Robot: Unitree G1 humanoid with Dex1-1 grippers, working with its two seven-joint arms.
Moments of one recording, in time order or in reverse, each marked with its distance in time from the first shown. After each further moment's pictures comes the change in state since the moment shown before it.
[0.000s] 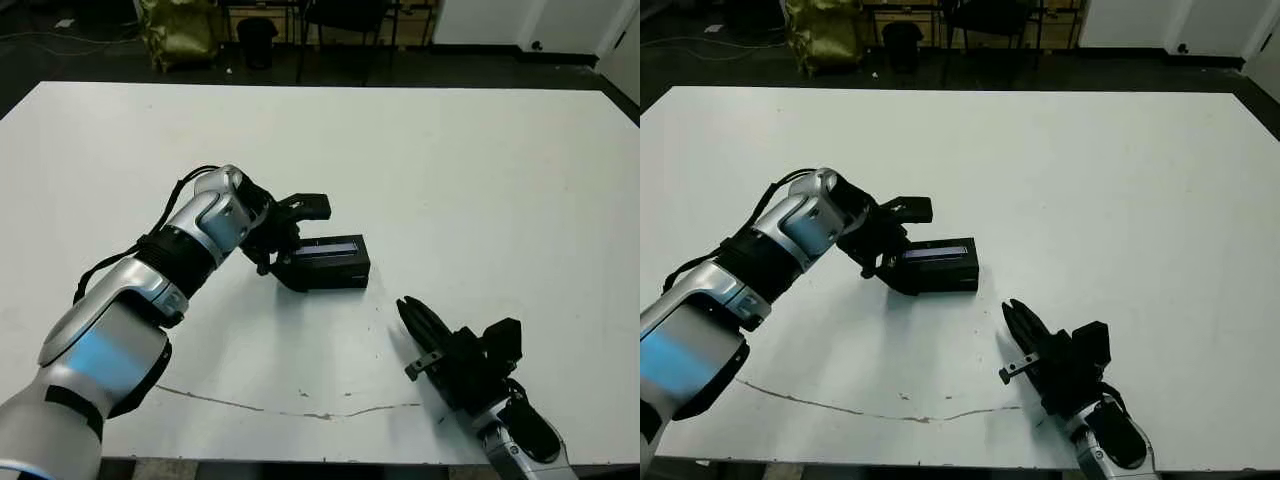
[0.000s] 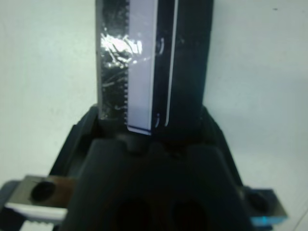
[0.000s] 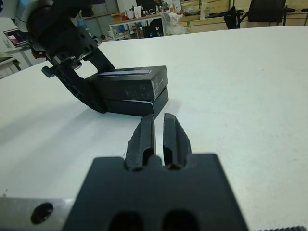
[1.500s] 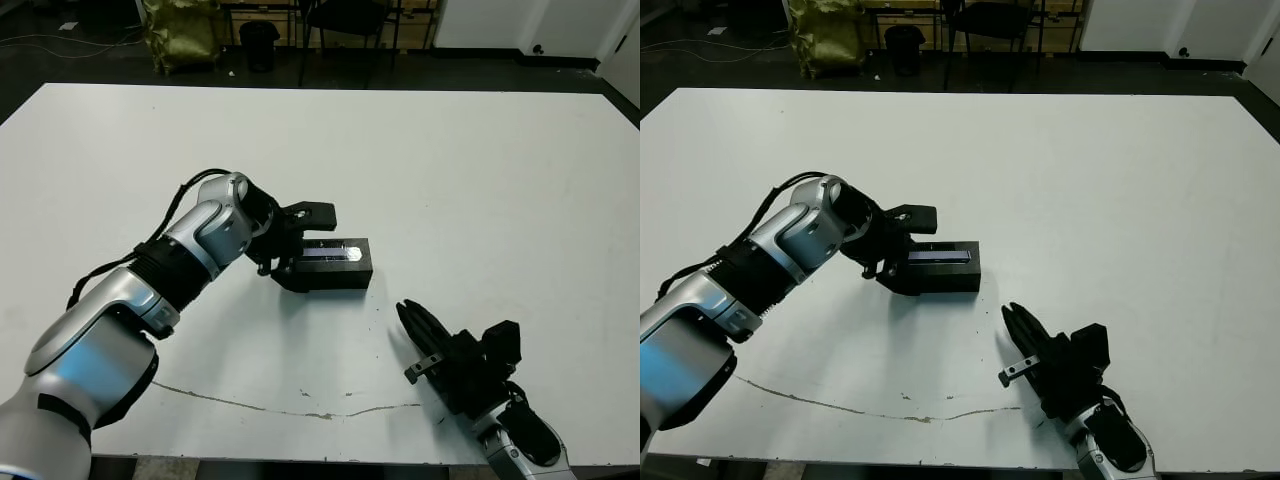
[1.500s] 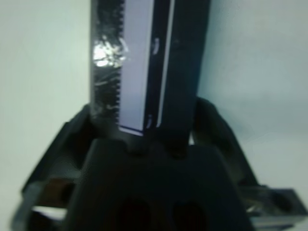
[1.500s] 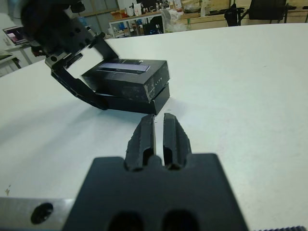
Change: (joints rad) left arm 0.039 0.059 -0.070 -0.118 0.041 -0.197 0.056; right arm 0.012 0.000 0.004 0.005 0.003 0.000 0.005
